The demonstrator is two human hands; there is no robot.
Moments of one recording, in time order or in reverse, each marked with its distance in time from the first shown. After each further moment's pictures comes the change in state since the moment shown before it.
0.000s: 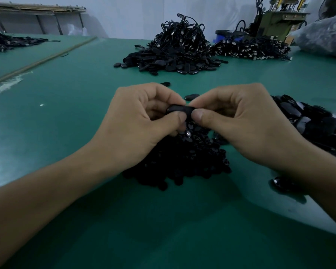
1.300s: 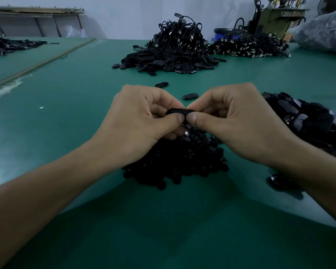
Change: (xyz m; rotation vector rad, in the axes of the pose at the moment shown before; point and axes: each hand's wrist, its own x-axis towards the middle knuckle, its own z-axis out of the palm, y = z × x) left_hand 0.007 0.000 0.001 0.055 -0.060 -0.084; right_hand 0.002 0.004 0.001 -0.016 0.007 0.021
